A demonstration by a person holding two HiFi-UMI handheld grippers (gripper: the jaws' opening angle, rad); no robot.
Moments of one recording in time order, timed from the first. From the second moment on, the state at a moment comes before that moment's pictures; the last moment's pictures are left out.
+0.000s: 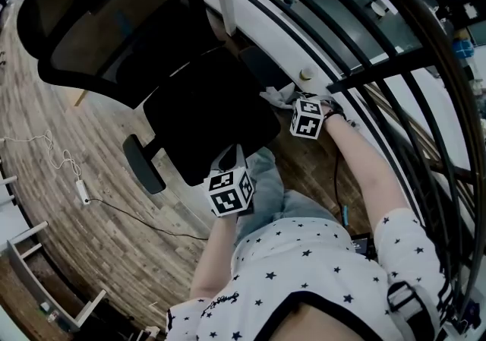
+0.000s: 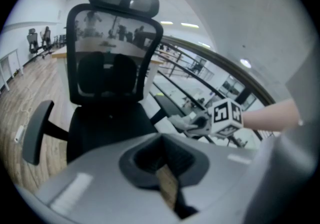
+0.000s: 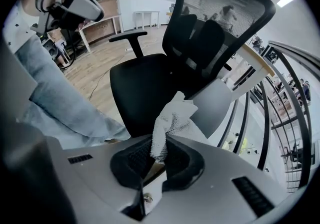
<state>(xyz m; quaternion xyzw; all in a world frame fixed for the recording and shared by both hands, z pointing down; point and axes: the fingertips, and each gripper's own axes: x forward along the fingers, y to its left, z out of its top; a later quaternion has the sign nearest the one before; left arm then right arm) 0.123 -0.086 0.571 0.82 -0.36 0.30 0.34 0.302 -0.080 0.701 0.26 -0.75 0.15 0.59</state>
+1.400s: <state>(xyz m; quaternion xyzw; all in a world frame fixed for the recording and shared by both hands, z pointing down) 0.072 -0.010 0.530 0.83 -0.40 0.25 0.30 0.204 0.037 0.594 0.45 -0.77 0.29 0.34</state>
